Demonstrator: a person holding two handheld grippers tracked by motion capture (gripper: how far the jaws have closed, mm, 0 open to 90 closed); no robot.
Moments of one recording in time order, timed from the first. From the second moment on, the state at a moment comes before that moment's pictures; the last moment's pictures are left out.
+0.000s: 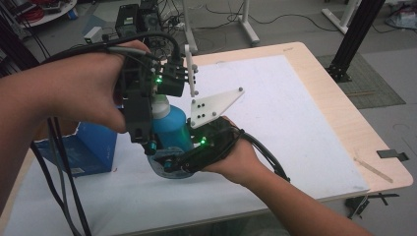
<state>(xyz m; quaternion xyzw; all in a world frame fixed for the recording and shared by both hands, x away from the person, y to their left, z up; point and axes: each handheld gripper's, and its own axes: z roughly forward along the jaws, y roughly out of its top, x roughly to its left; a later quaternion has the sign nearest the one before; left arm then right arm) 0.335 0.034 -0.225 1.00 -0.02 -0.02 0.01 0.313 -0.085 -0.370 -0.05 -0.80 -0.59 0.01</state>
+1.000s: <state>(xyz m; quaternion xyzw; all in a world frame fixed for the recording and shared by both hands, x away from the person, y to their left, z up) 0.331 0.034 -0.225 1.00 -0.01 -0.01 0.00 0.314 -0.079 -0.371 -0.05 -0.80 -0.60 0.01</state>
